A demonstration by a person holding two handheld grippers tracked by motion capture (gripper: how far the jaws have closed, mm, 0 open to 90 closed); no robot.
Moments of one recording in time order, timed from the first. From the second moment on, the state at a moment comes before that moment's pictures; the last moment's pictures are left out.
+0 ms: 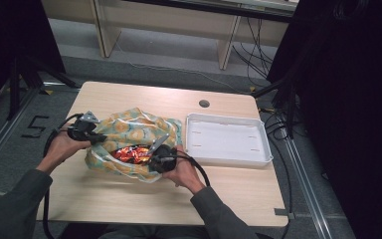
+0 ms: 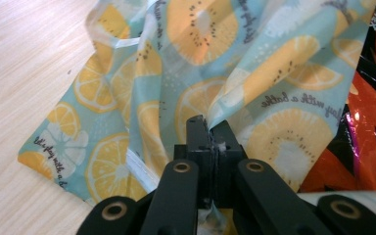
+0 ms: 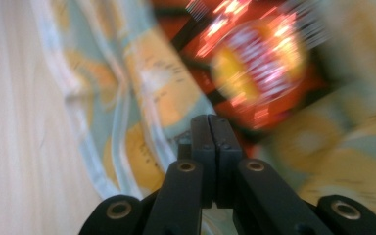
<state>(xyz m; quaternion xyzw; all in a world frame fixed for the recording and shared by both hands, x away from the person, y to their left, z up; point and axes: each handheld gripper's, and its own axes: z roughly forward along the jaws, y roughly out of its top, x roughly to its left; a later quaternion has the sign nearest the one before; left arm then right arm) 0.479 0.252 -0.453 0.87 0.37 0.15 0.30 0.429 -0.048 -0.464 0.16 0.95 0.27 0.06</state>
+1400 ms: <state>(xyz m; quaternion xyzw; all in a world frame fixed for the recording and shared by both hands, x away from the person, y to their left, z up) 0.401 0.209 -0.441 0.88 0.33 0.13 0.31 0.465 -0.061 -0.460 0.23 0.92 0.29 0.14</state>
